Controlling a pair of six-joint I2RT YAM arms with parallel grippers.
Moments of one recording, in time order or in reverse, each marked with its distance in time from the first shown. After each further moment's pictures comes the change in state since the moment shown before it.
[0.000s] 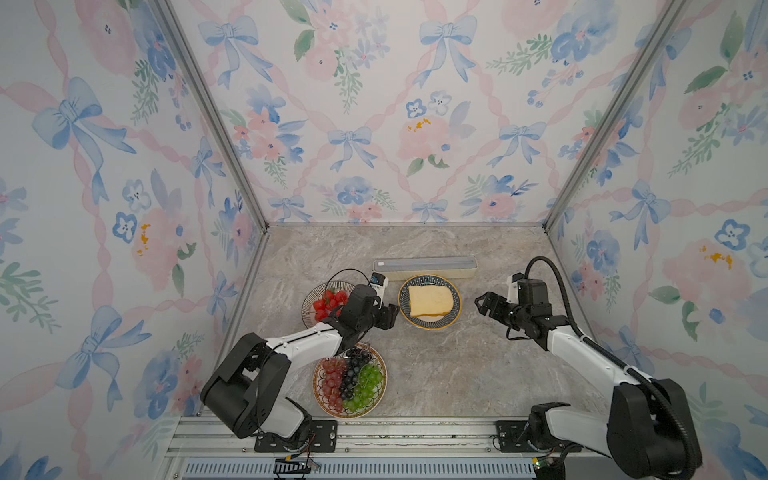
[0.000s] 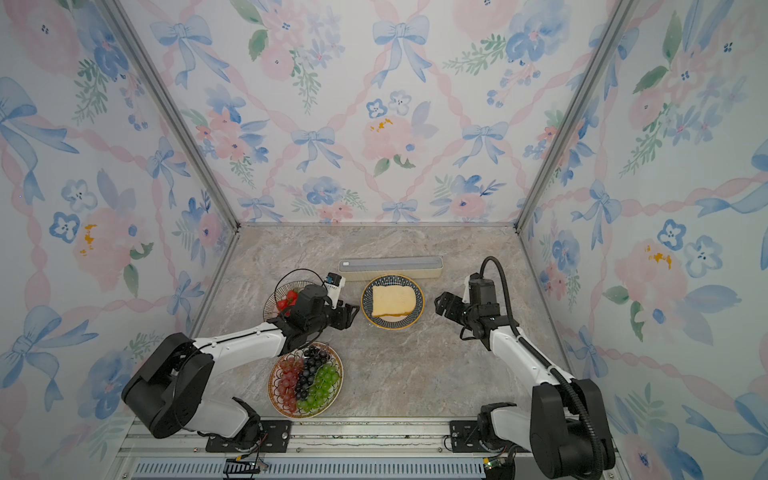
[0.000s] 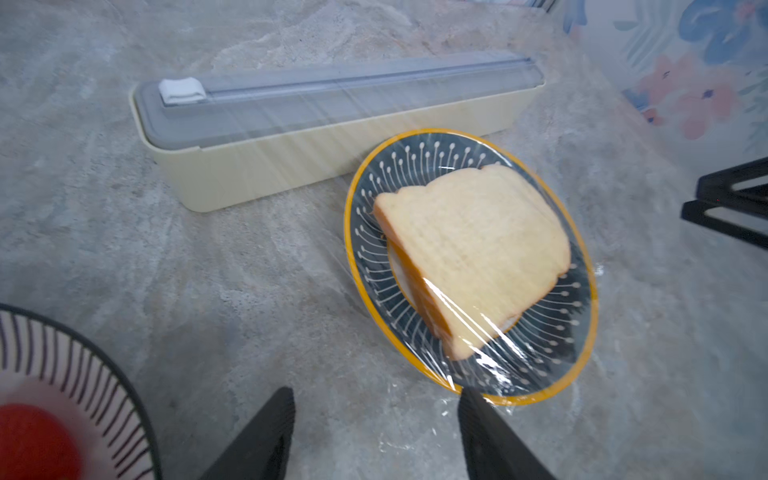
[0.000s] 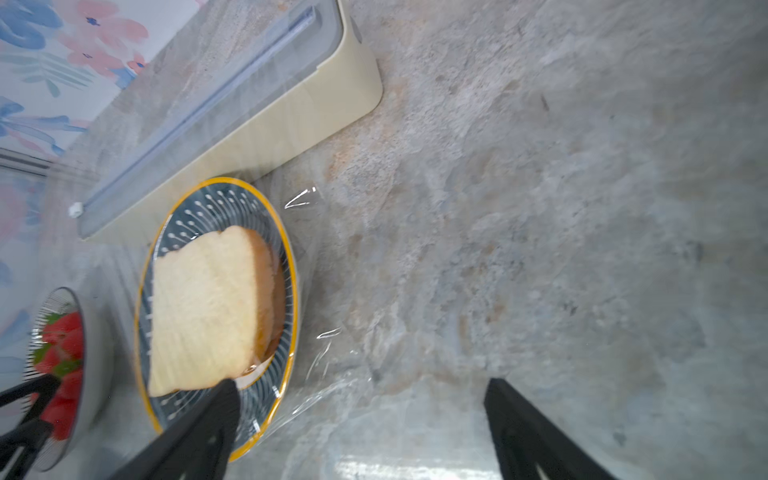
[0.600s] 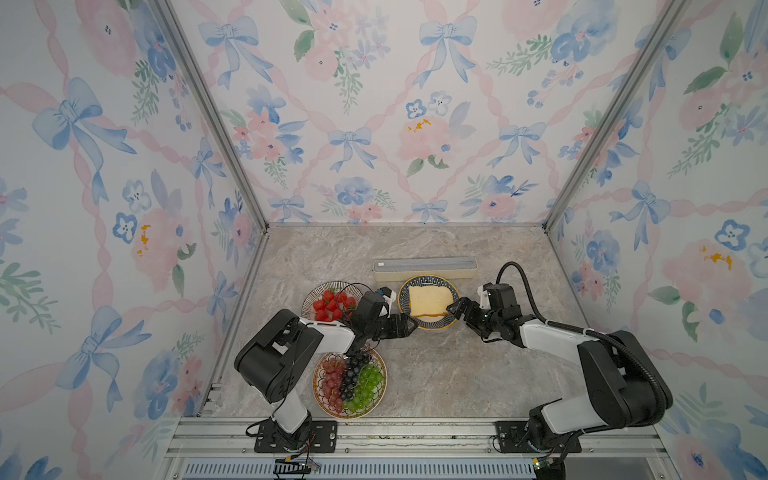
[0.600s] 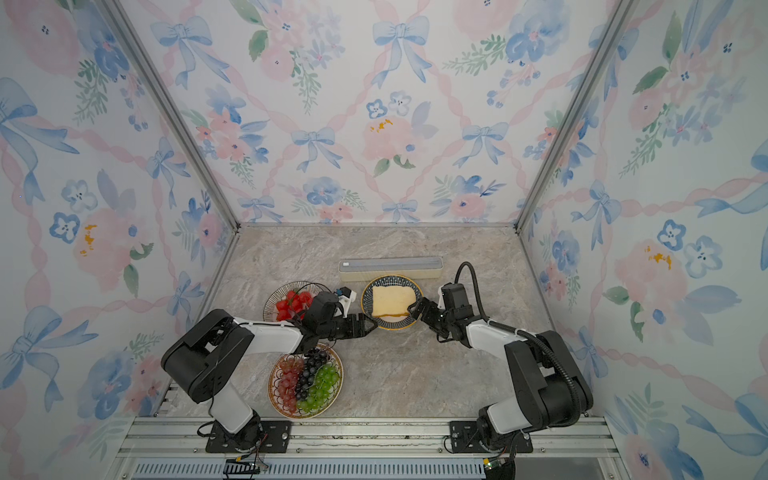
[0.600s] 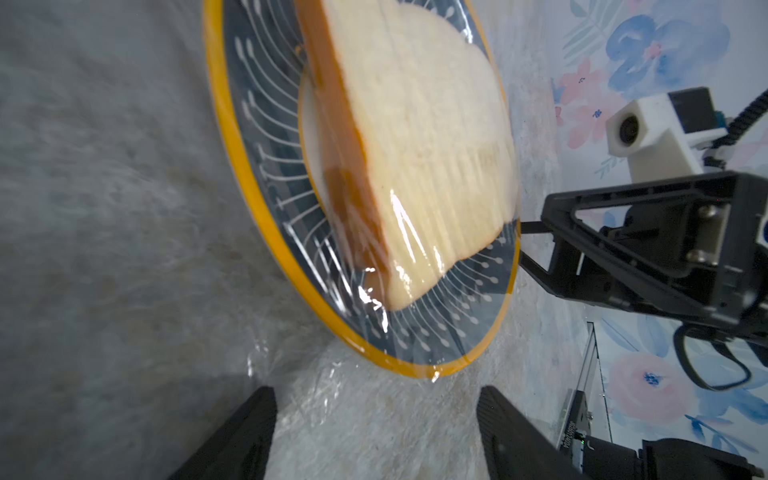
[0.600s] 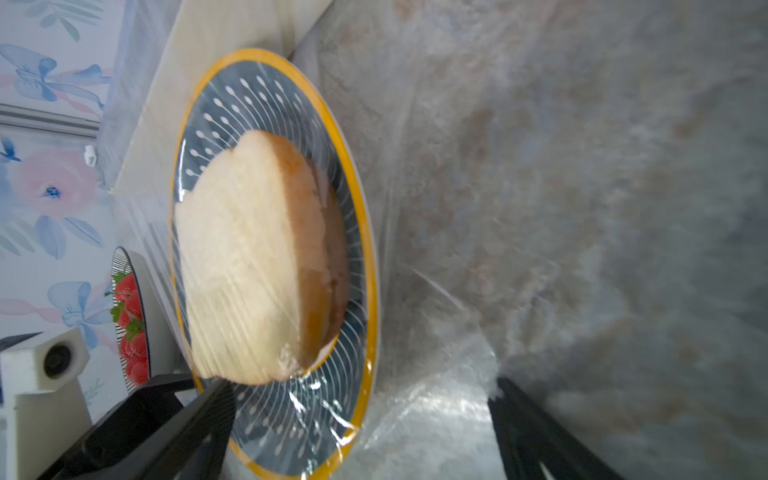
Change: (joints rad) left arm -0.023 0.259 0.003 0.174 0.315 -0.383; right arm 0.172 0.306 -0.016 0.311 -0.113 0.286
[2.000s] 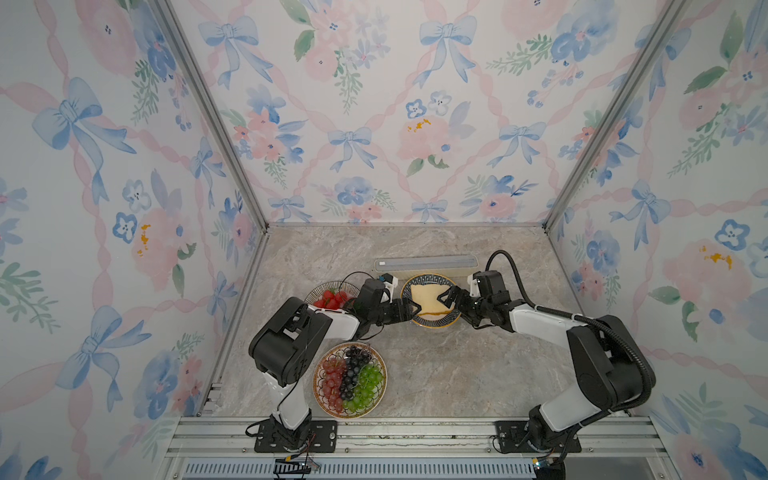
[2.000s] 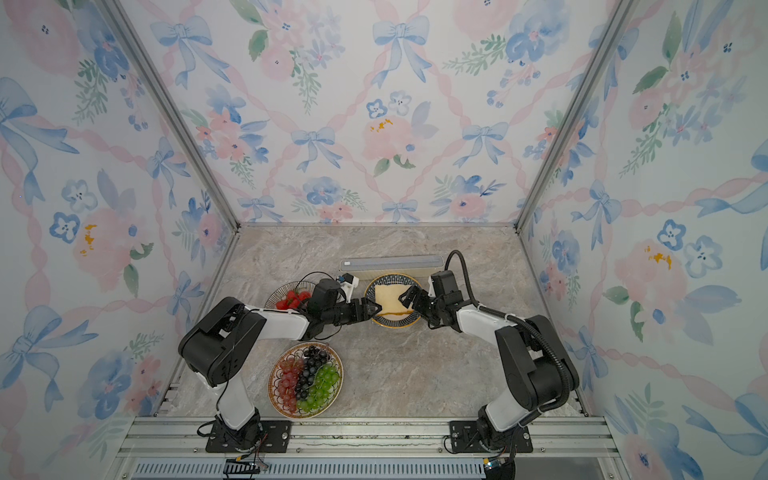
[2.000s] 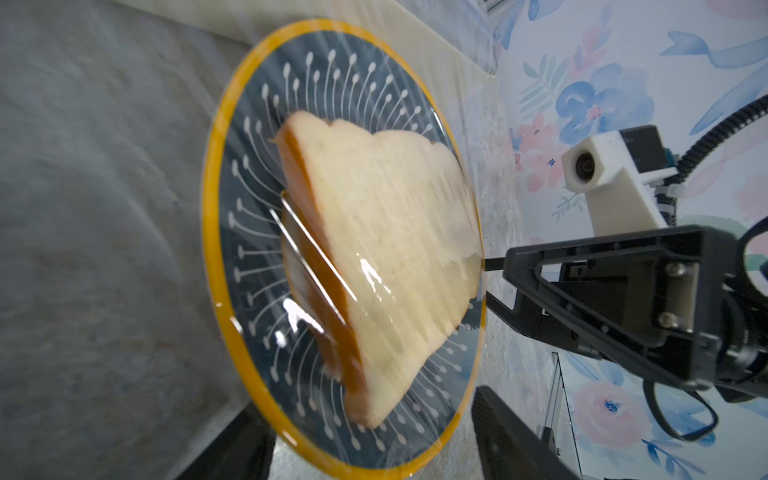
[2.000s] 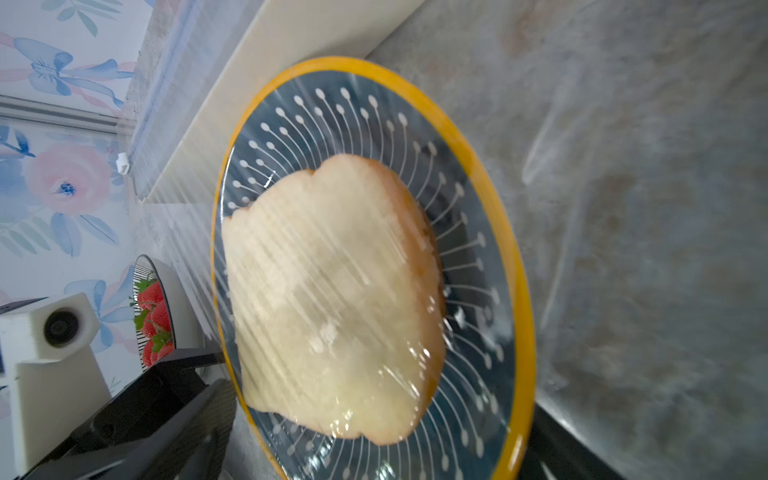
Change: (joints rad) left arm 0.043 0.107 0.127 0.067 0.058 -0.025; right arm 0.046 0.075 0.164 -0.117 0.011 -0.007
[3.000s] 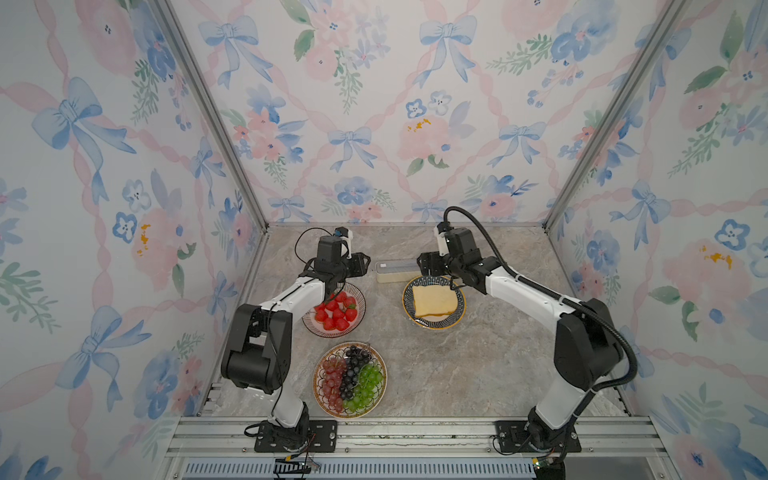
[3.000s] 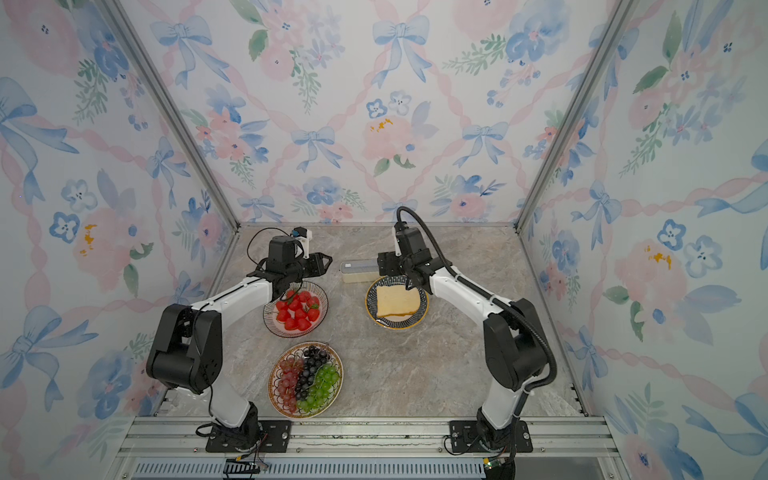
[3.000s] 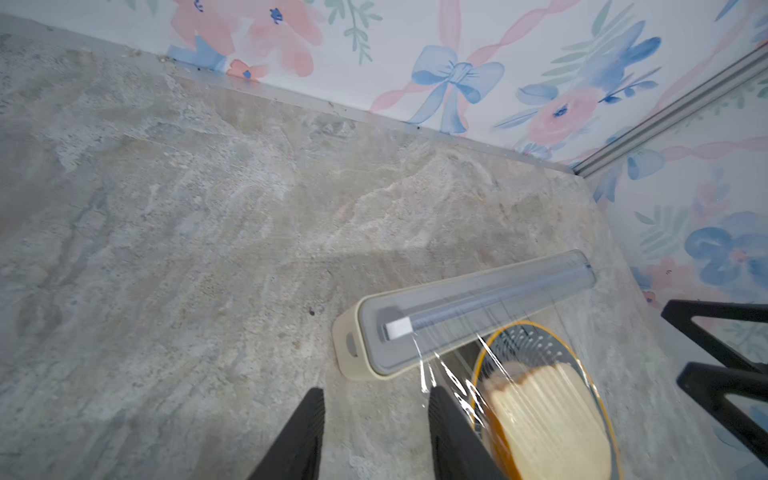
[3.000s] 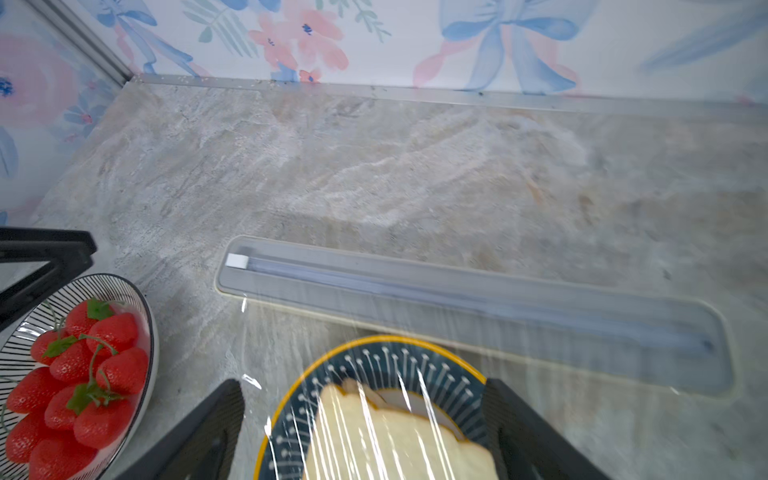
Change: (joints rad) left arm 0.366 -0.074 0.335 -0.415 -0.174 0.390; right arm 0.194 0.244 0.649 -0.227 0.359 -0.570
